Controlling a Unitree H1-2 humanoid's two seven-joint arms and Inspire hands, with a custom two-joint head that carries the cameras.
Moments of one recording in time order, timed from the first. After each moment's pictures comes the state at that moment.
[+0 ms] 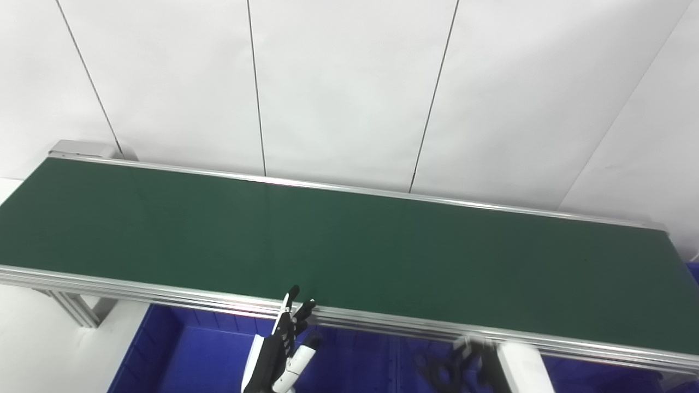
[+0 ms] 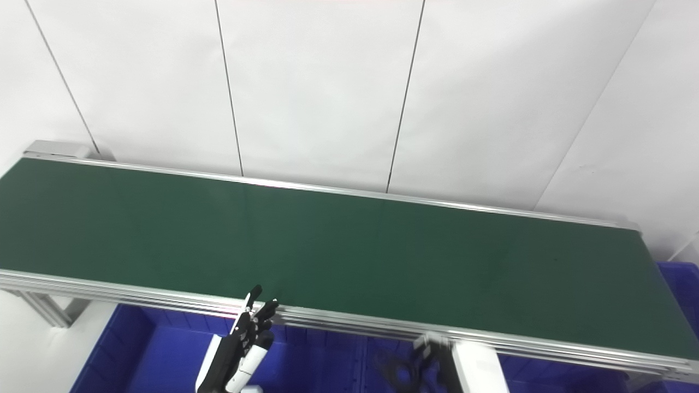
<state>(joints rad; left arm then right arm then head) 0.15 -0.12 -0.25 0.09 0.10 -0.18 -0.01 0.32 -0.29 0.26 -0.18 -0.84 0.09 -0.25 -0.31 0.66</state>
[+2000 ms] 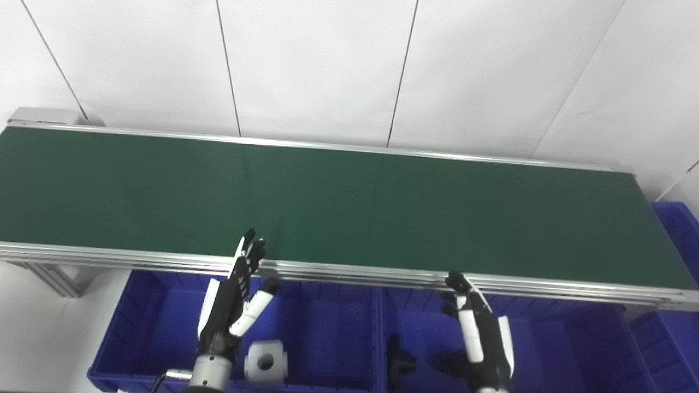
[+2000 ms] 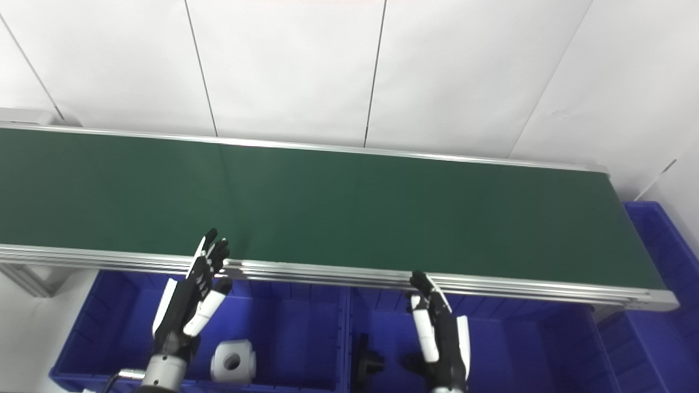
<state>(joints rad) 0.08 -0.05 -0.17 0.11 0.14 -0.22 -0.04 0.27 0.06 -0.03 -0.04 -0.08 -0.12 -0.13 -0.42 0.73</state>
